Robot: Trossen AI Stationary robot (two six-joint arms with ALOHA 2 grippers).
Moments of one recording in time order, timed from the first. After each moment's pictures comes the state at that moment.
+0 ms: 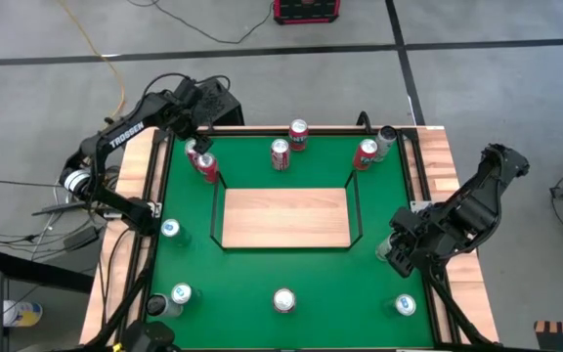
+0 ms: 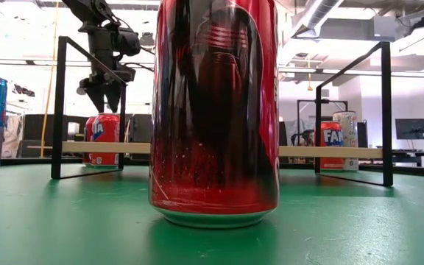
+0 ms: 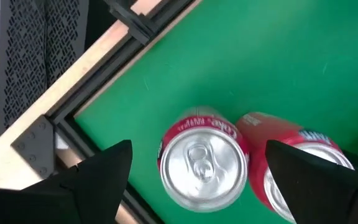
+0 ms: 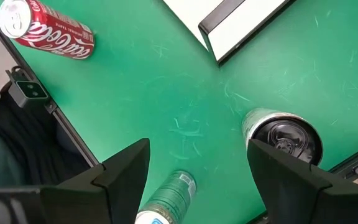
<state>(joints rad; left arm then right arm) 0.99 1.44 1.22 -0.98 -0.07 0.13 0.78 1.19 1.34 -1.41 0.26 1.49</state>
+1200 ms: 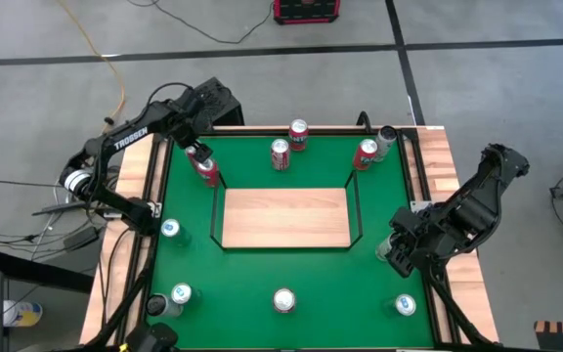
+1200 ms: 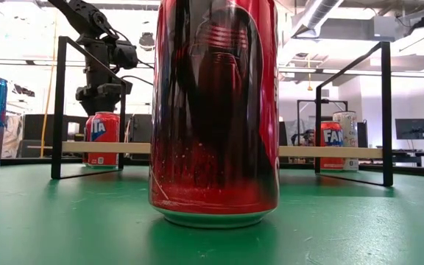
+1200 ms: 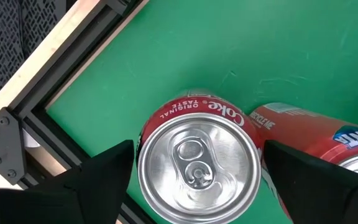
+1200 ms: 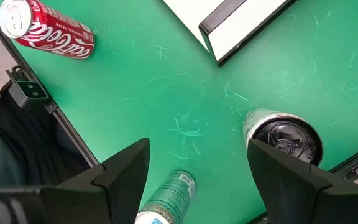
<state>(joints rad) 0.99 1.44 1.11 -0.92 -0.05 0.17 0.78 1.19 1.34 -1.41 0.26 1.48</state>
